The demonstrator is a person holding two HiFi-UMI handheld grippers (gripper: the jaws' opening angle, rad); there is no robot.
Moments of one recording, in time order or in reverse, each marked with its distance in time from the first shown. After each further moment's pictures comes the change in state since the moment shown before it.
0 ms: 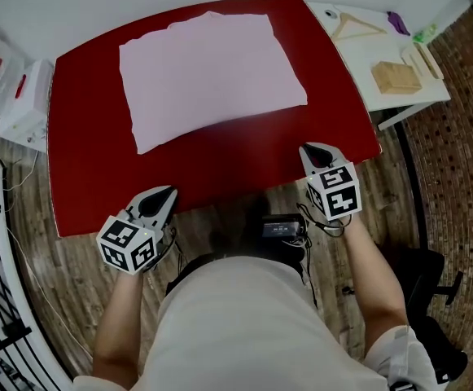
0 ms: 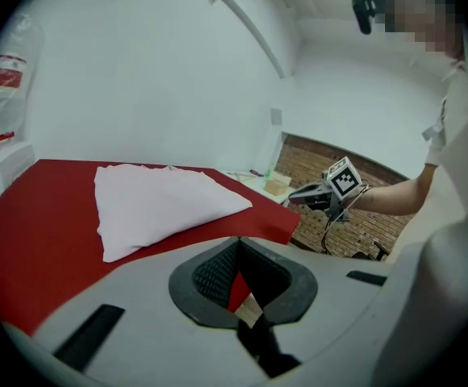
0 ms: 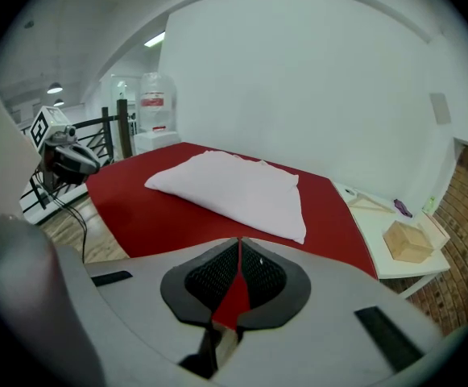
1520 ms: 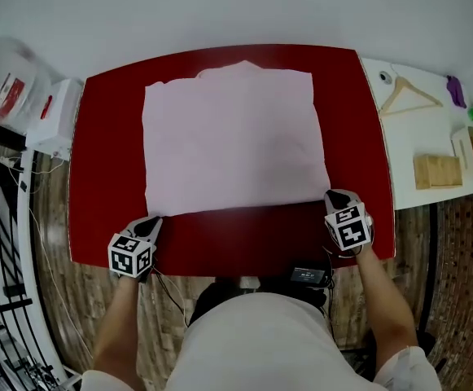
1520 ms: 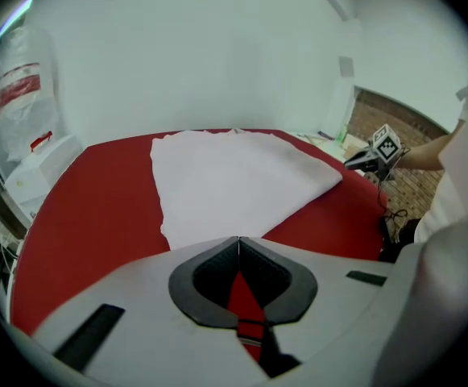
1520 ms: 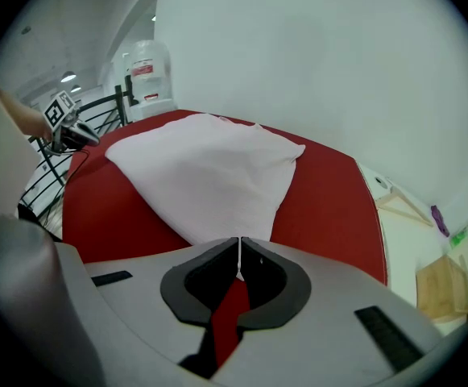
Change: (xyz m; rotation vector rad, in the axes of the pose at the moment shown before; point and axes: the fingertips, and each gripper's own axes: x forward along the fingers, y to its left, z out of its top) left arm 0.051 0.167 -0.031 -0.106 0.300 0.411; right arm 0.166 -0.124 -0.016 -0.114 0.193 0.162
